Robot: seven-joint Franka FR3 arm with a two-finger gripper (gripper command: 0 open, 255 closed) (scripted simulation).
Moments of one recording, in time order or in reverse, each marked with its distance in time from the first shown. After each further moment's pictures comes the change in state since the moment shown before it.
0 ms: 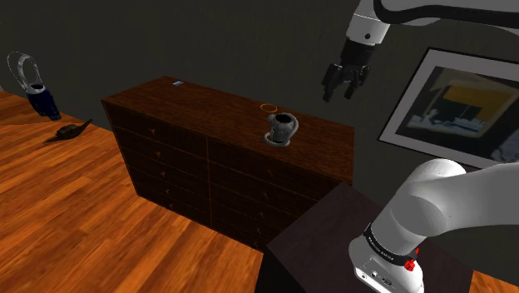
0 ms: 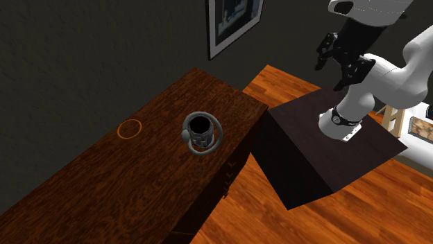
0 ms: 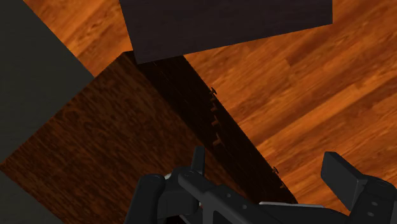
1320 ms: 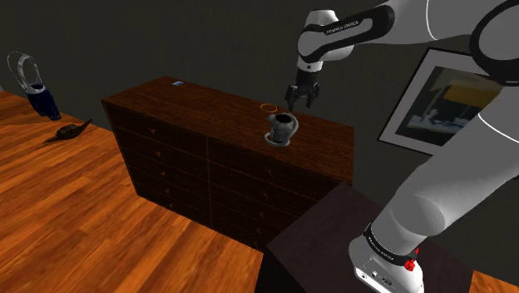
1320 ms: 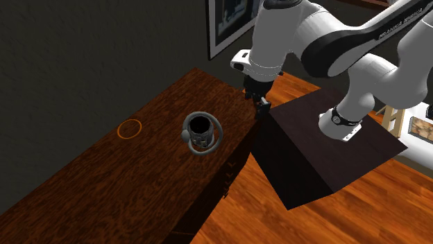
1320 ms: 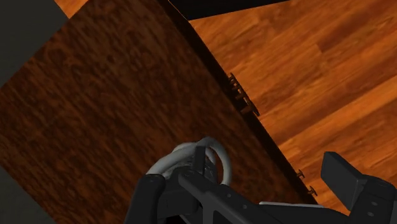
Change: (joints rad) arm -0.010 0.661 -0.109 0.223 -0.027 0.377 -0.141
